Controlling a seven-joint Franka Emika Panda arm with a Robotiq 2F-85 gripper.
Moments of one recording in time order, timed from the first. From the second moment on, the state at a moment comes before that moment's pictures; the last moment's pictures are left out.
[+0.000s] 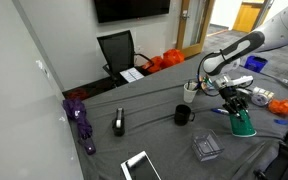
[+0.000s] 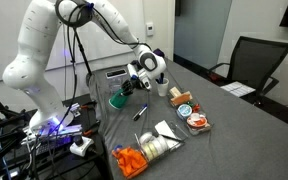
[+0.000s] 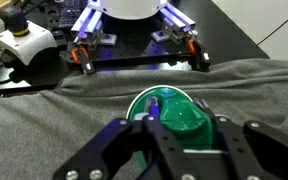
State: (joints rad) arm -0.07 0.66 -0.06 -1.83 0.11 1.43 -0.02
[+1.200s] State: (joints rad) arm -0.07 0.80 -0.06 -1.72 0.16 1.32 0.11
